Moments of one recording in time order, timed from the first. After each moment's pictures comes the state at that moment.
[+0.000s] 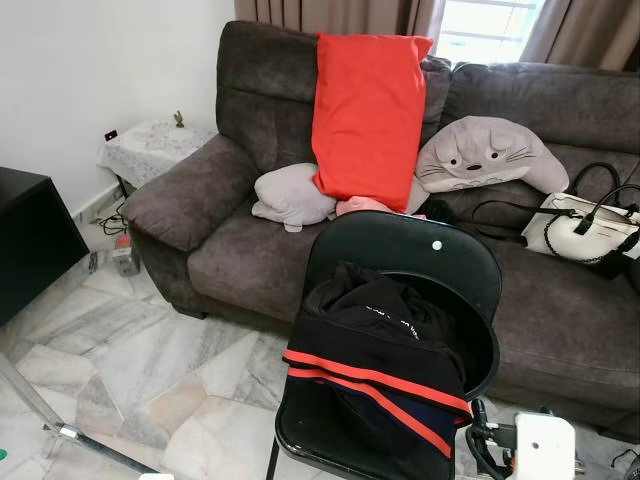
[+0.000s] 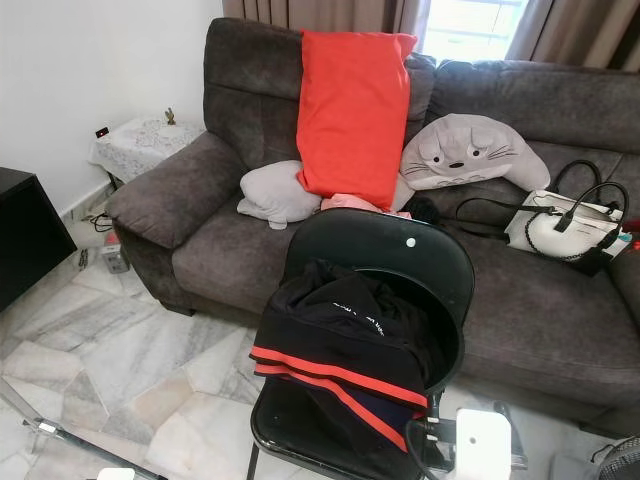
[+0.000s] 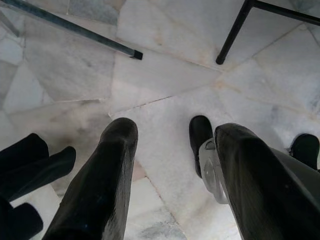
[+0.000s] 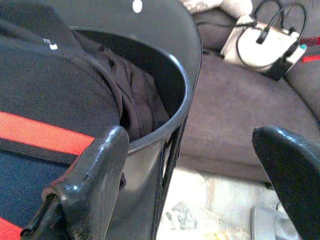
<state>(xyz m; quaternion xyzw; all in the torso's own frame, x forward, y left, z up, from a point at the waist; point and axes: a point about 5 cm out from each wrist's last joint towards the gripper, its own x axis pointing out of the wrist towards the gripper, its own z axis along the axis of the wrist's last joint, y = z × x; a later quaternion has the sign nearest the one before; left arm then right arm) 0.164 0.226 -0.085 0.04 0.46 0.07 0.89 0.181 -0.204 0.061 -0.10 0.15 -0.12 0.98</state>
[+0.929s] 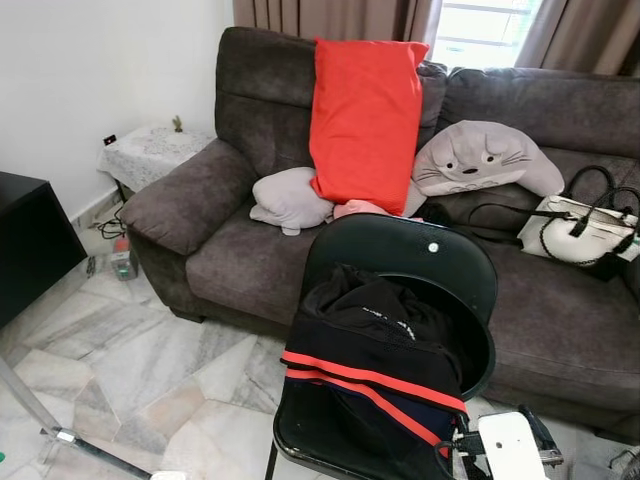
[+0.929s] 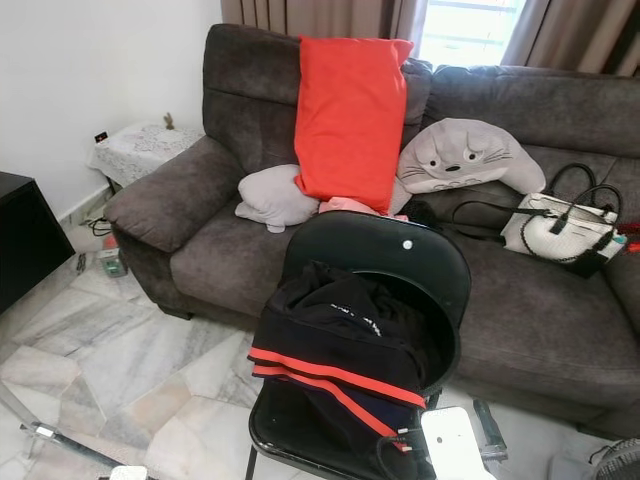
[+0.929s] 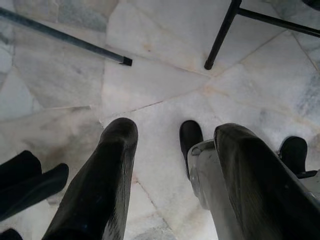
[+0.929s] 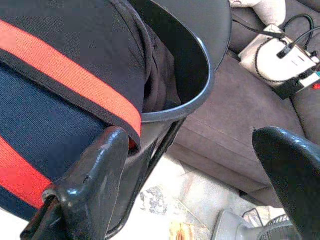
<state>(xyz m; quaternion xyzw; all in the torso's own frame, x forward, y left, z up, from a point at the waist) 0.169 0.213 -0.086 0.03 0.45 0.07 0.89 0.182 -0.200 0.055 -0.23 0.20 -0.05 0.95</state>
